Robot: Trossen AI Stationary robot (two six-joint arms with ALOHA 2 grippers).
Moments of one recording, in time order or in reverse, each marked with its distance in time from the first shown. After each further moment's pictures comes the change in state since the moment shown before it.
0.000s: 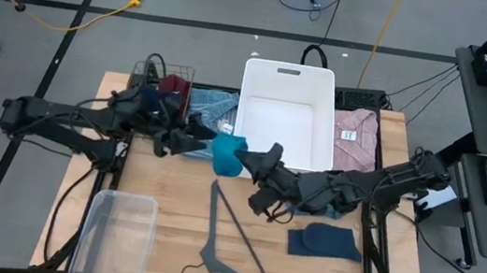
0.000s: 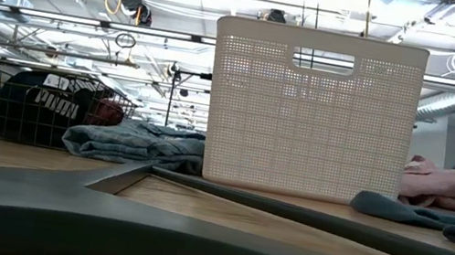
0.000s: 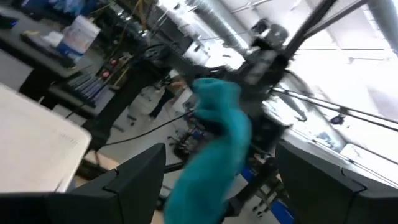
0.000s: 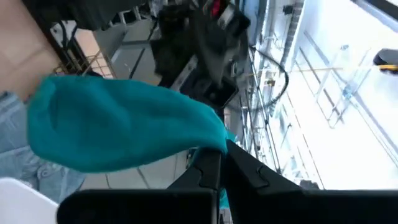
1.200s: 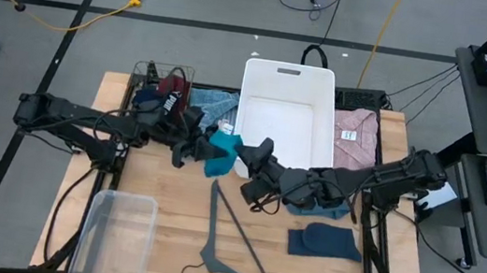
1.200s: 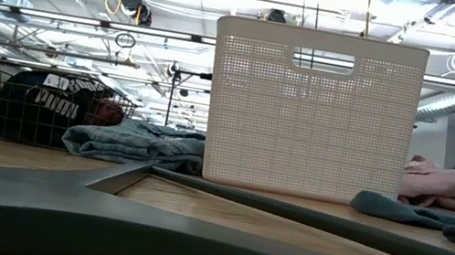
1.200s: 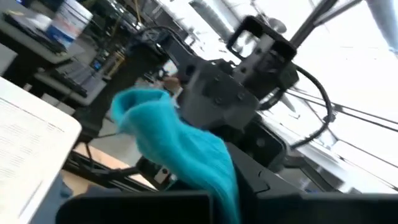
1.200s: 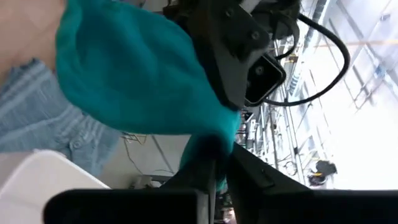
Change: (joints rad) left arm -0.050 0.202 0.000 0.204 -0.003 -0.020; right arm -0.055 0.018 -0.094 -0.001 0.043 0.094
